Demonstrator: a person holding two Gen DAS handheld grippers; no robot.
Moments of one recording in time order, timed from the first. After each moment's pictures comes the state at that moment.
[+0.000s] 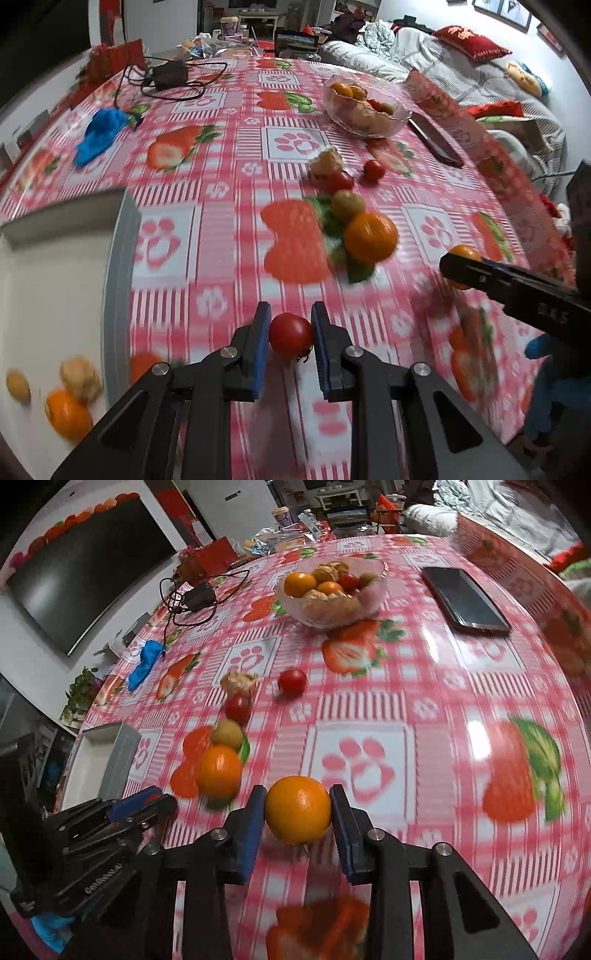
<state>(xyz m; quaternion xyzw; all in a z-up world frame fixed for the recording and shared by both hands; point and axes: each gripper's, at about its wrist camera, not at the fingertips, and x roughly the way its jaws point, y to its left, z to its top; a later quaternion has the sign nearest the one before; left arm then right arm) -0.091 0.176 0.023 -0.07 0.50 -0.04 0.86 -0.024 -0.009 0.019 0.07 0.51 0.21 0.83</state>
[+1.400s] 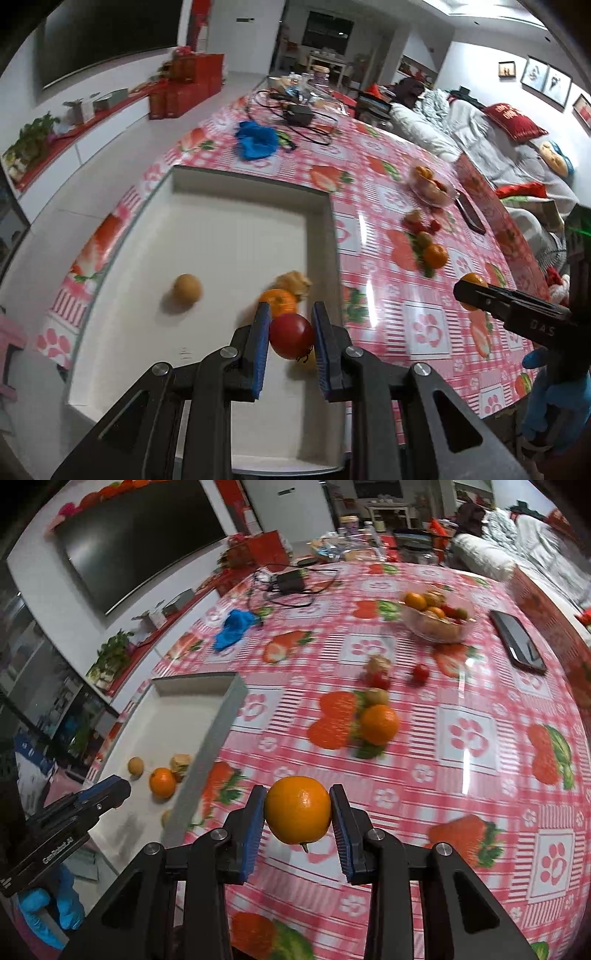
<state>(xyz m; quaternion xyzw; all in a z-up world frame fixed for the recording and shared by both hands) -0.224 0.309 0.077 -0.15 0.42 0.07 0.89 -0.110 0.101 0.071 0.00 0.48 0.28 0.83</state>
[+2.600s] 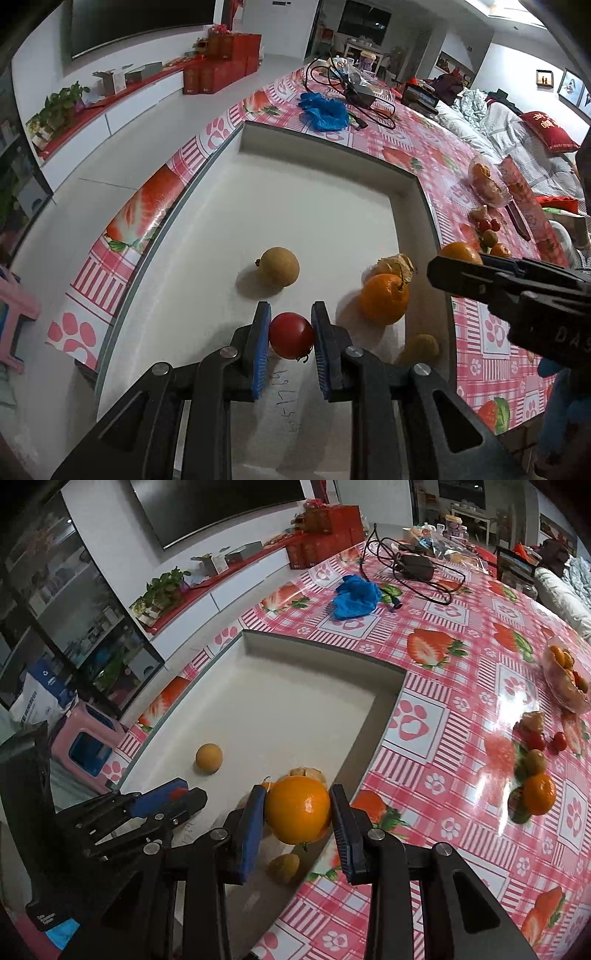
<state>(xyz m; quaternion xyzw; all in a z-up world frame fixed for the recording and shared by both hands) -0.230 0.366 0.033 -0.17 0.45 0.12 0.87 -0.121 0.245 0.052 -0.10 0.49 0.37 0.78</state>
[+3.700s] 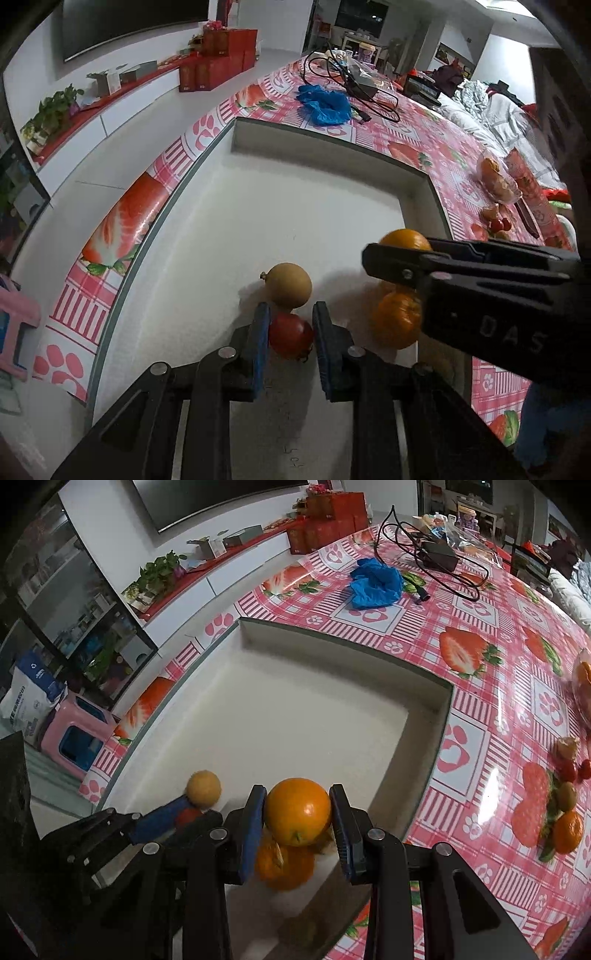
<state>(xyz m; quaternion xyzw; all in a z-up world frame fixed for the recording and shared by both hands) -0.205 0.369 0.023 -0.15 0.47 0.12 0.86 -0.098 0.296 0.029 -0.12 0.51 0.37 0.77</state>
